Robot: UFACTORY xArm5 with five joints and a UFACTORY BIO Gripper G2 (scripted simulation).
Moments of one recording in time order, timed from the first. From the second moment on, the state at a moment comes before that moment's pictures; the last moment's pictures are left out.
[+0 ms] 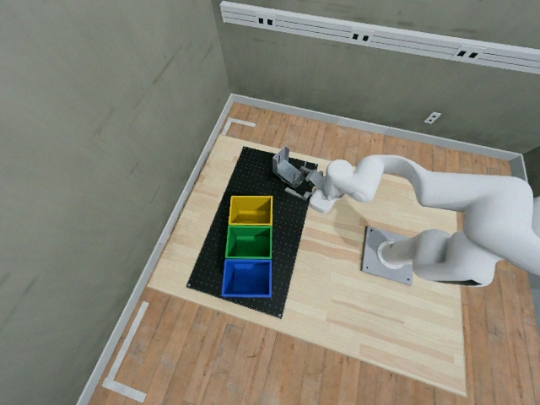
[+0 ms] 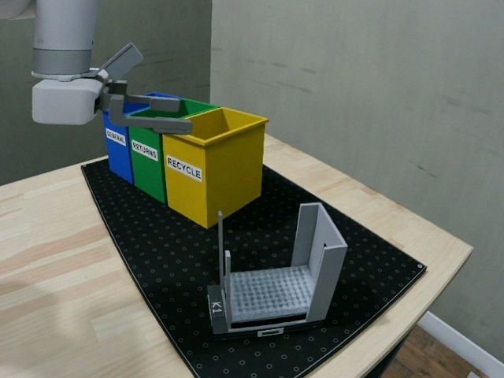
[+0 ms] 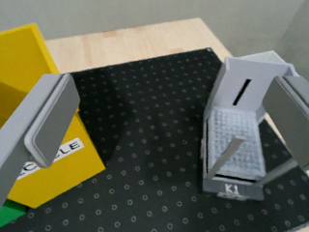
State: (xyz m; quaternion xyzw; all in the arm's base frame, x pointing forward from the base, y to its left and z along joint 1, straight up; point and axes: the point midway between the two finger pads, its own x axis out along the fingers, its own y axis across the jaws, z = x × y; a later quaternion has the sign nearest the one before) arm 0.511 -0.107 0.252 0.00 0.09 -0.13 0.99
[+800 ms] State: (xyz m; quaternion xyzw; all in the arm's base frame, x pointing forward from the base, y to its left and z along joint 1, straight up) arm 0.528 -0.016 0.270 0.00 0.02 -0.01 1.00
